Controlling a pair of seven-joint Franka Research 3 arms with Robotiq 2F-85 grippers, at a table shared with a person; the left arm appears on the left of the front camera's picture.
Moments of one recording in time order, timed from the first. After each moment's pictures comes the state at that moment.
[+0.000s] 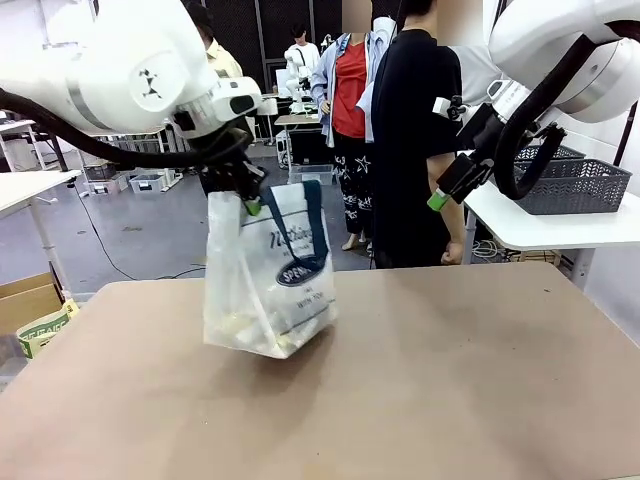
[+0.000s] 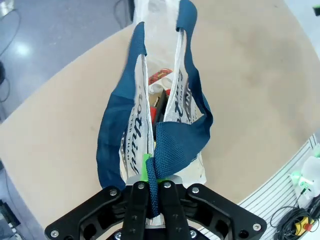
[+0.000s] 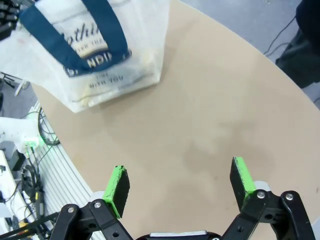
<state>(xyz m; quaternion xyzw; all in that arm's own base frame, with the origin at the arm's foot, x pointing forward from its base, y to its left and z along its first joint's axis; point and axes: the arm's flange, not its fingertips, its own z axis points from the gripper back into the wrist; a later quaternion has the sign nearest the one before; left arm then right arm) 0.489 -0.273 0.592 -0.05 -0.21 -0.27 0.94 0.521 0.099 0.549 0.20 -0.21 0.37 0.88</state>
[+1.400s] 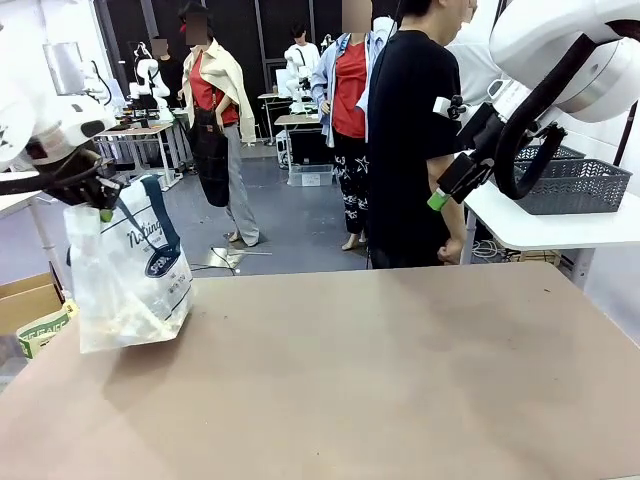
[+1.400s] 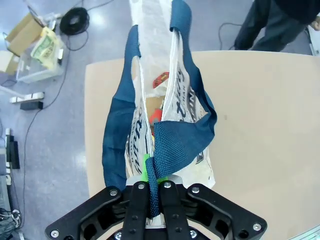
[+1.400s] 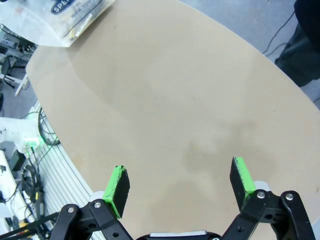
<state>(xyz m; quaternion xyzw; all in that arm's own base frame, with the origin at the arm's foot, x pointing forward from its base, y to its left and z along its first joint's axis) 0.483 -0.040 0.564 0.05 -0.28 -0.05 0.96 0.521 0.099 0.549 0.20 -0.21 0.37 0.88</state>
